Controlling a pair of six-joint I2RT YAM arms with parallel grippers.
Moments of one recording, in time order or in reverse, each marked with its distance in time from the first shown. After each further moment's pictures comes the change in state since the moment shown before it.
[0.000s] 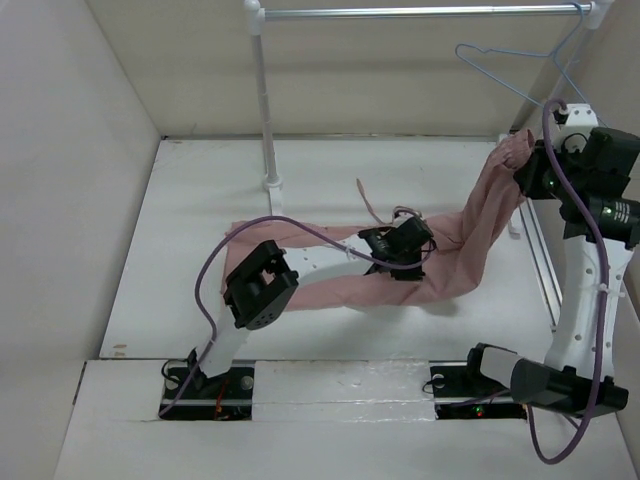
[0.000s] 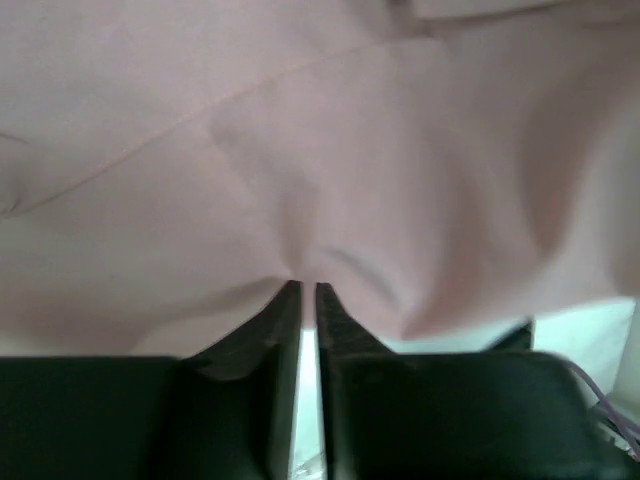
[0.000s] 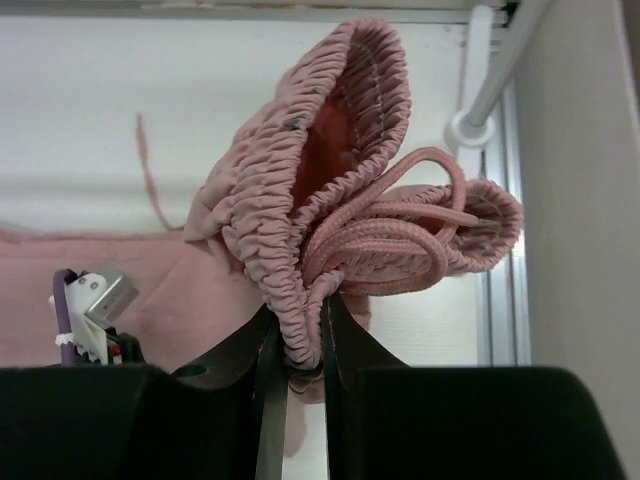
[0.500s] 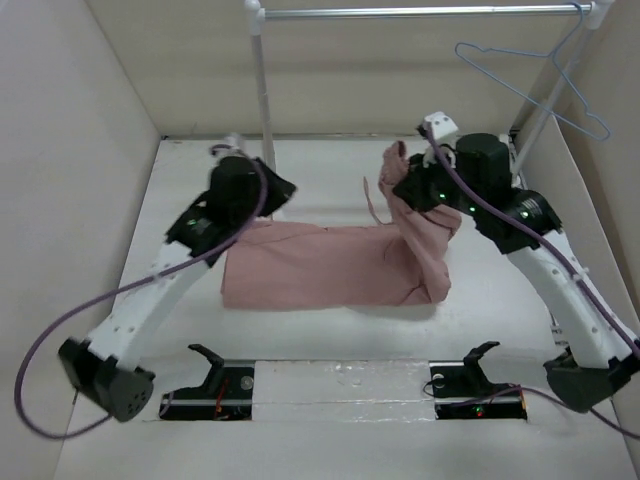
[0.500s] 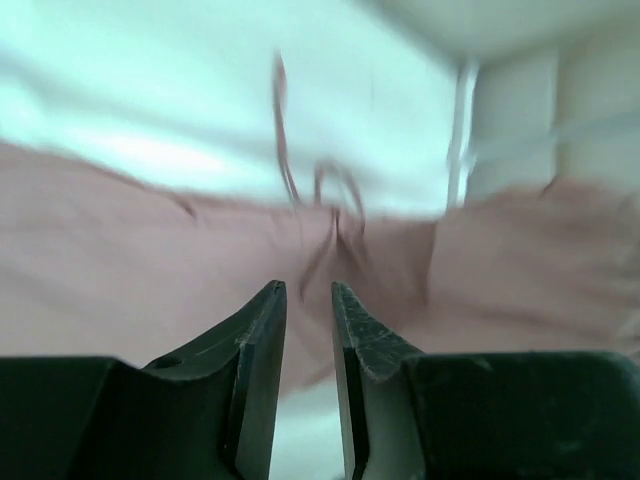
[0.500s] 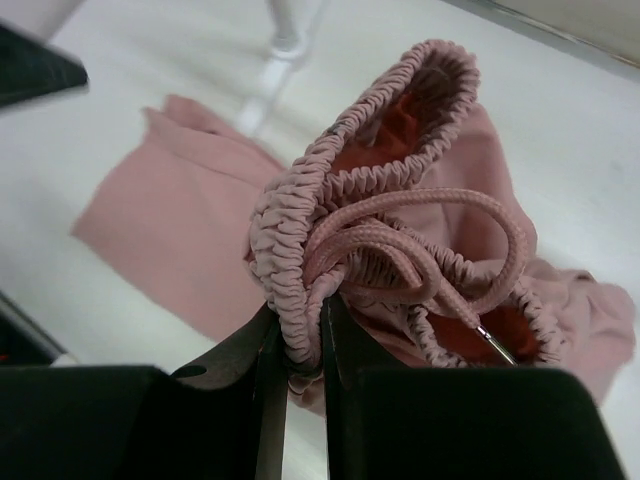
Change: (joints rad) left arm 0.417 -0.869 -0.414 -0.055 -0.120 0.029; right arm 0.745 -0.014 -0.111 0.153 0.153 0.187
